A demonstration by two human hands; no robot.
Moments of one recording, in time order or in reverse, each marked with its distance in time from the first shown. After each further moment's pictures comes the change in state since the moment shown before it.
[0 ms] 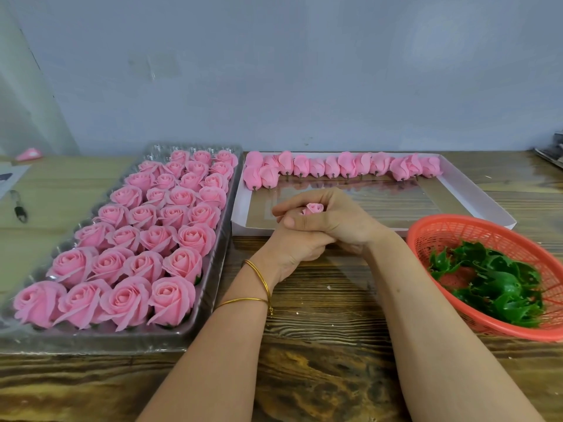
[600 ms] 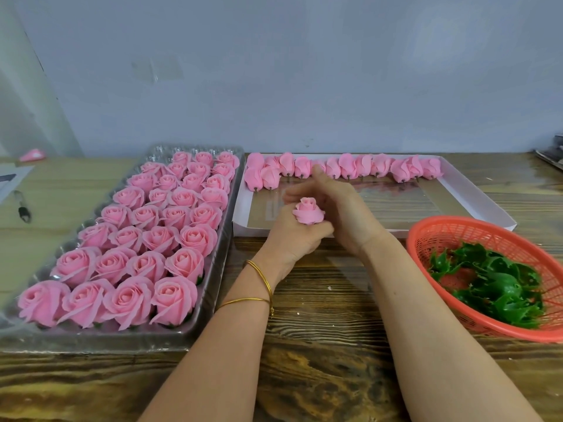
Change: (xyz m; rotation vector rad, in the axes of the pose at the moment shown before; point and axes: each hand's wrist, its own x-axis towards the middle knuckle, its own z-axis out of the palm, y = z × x) left_hand 0.002 0.000 -0.009 -0.049 0.075 0.064; right_hand 0.005 -0.001 0.002 0.159 0.228 0.027
